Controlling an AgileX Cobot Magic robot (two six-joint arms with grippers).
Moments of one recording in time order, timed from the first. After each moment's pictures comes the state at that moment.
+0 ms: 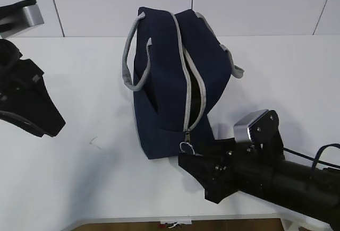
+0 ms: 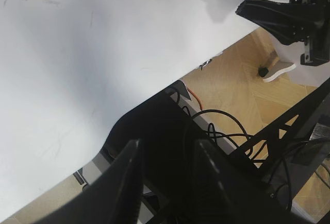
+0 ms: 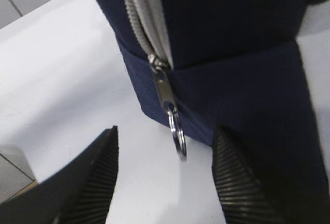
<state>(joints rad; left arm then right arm) -0.31 1.44 -1.12 -0.53 1.21 0.26 0.42 1.92 -0.40 -0.46 -1.14 0.32</state>
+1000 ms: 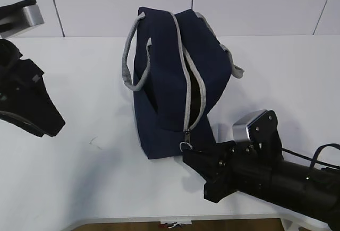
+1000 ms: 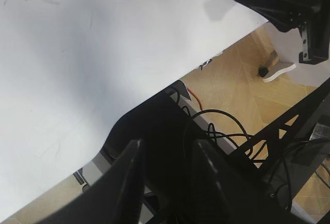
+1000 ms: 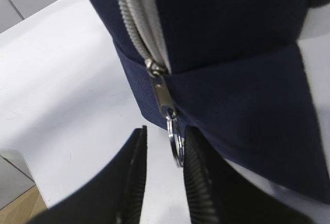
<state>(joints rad) -0.31 1.44 -1.12 -0.53 1.21 0.26 0.42 1.94 -0.41 -0.46 -1.15 0.34</state>
